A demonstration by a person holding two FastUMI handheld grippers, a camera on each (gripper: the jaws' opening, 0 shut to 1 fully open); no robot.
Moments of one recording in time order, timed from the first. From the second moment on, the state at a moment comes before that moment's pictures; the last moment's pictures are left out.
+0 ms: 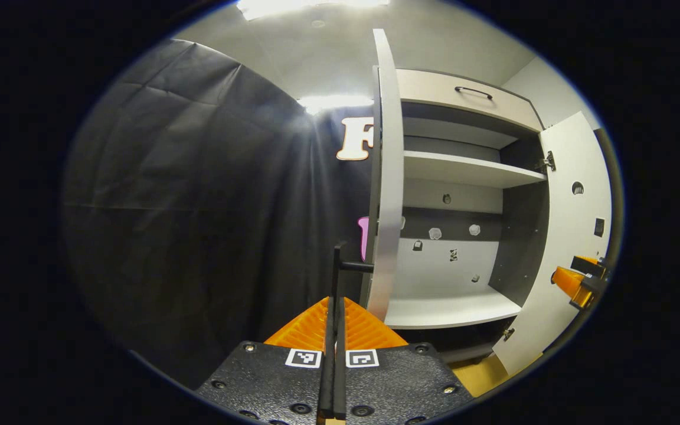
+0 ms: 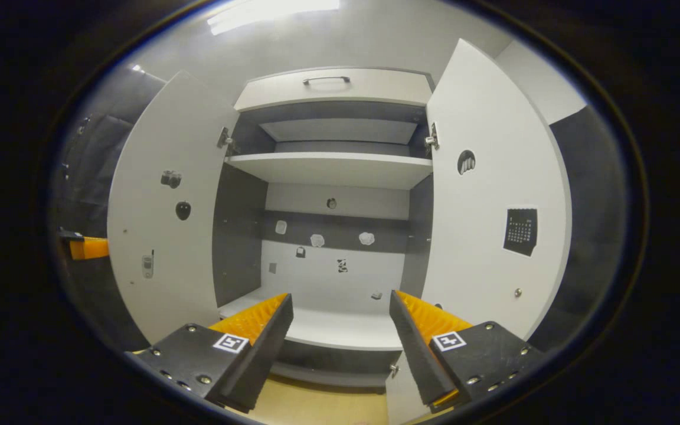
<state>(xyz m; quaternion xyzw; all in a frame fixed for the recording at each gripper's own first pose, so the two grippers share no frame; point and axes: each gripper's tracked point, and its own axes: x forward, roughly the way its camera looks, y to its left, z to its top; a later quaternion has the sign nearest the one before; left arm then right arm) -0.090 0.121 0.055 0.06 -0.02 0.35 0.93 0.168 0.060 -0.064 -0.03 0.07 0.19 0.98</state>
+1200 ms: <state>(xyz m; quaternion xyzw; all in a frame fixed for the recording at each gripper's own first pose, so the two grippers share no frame) 0.078 -0.037 0.066 0.07 -0.02 0.09 0.99 0.158 0.028 -0.050 0.00 0.08 0.12 0.99</state>
